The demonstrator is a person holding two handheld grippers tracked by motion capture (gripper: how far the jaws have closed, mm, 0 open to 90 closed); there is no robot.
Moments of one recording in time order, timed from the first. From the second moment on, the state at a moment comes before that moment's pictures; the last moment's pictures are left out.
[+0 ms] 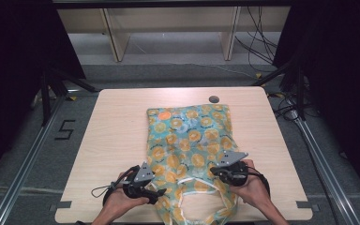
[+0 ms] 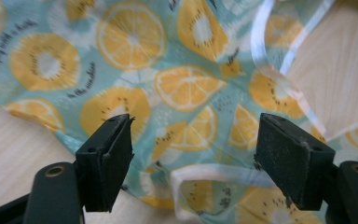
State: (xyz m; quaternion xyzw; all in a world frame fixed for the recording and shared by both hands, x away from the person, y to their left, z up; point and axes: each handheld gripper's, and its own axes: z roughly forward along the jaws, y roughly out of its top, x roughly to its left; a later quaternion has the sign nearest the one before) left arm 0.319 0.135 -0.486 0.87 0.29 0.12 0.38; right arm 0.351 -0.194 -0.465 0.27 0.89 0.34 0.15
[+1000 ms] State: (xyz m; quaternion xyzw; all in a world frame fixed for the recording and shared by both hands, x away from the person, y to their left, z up) left arm 0.374 0.061 -0.465 0.88 0.24 0.15 0.37; right arm 0.354 -0.203 -0.446 0.28 0.87 0.39 0.11
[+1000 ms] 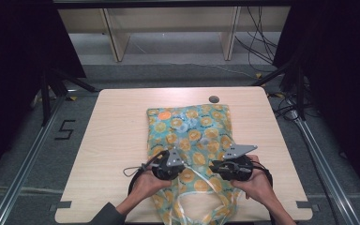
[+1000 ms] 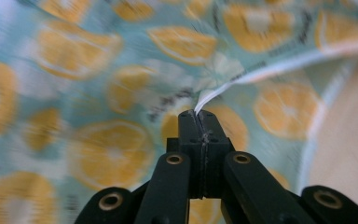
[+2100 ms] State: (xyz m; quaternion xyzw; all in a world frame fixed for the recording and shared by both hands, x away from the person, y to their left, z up) left arm 0.494 0.087 -0.409 0.82 0.35 0.09 0.44; right arm 0.394 -0.171 -0.441 0.25 0.87 0.37 0.21
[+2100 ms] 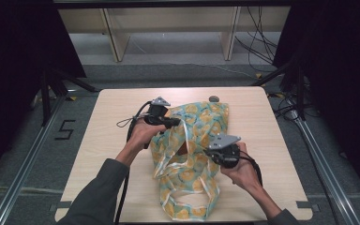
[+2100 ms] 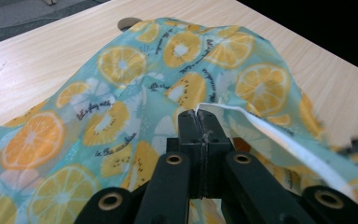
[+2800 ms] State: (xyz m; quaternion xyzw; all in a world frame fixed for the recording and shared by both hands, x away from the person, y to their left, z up) left arm 0.472 0.135 -0.431 0.80 0.39 0.10 0.44; right arm 0.528 -0.177 -0.433 0.38 0.84 0.32 0.22
